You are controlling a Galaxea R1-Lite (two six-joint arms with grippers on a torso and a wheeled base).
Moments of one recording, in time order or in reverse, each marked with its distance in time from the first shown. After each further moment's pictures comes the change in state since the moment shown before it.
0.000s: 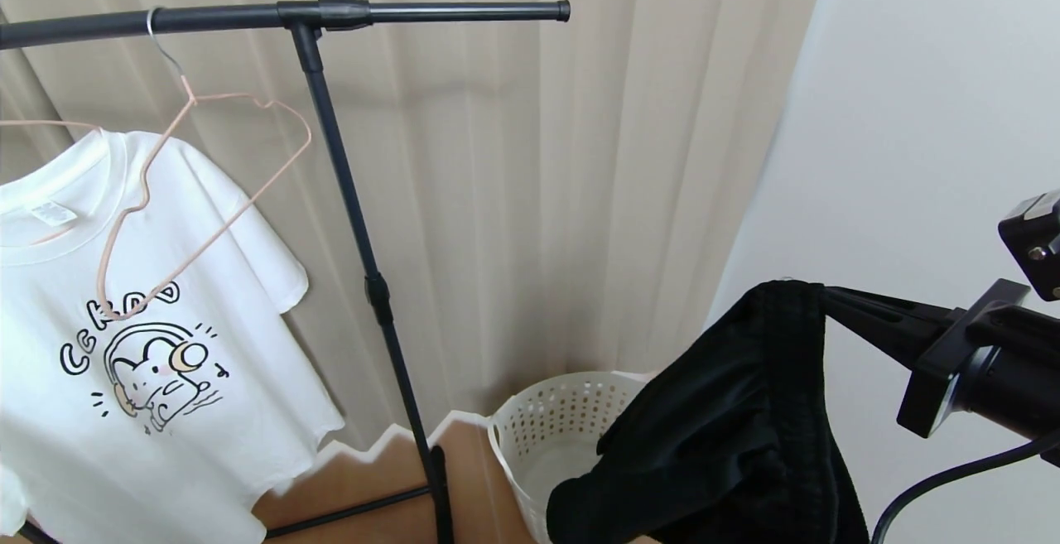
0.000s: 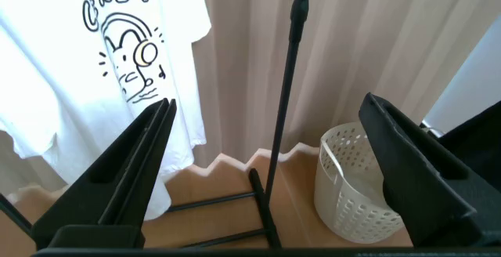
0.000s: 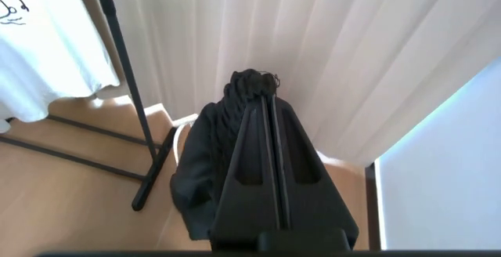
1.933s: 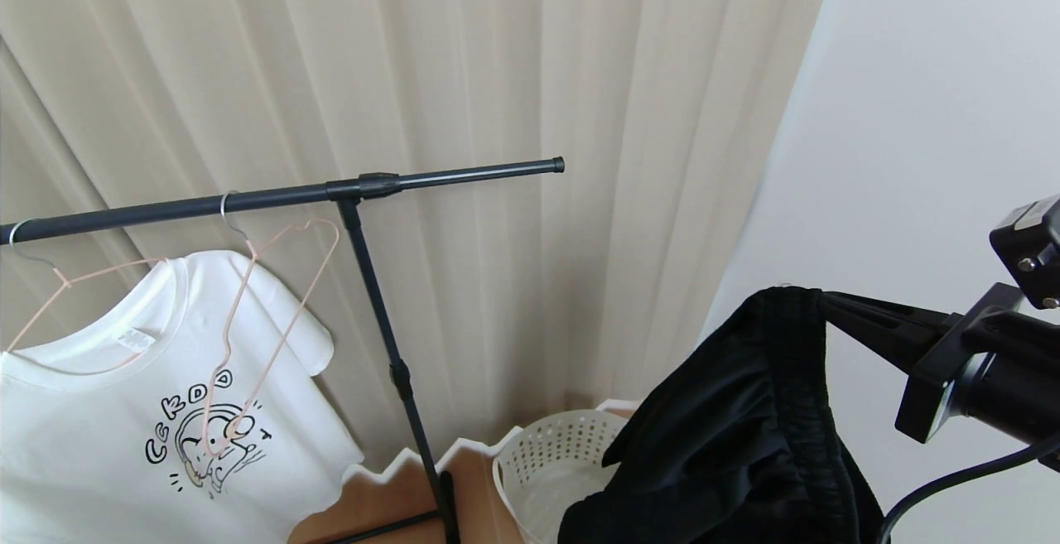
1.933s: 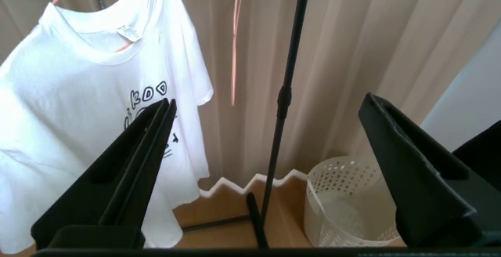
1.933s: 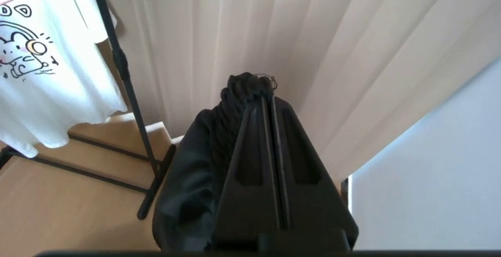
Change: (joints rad) left arm 0.000 0.000 0.000 0.000 0.001 0.000; right arm -0.001 0.001 0.010 -0.001 -0.002 -0.026
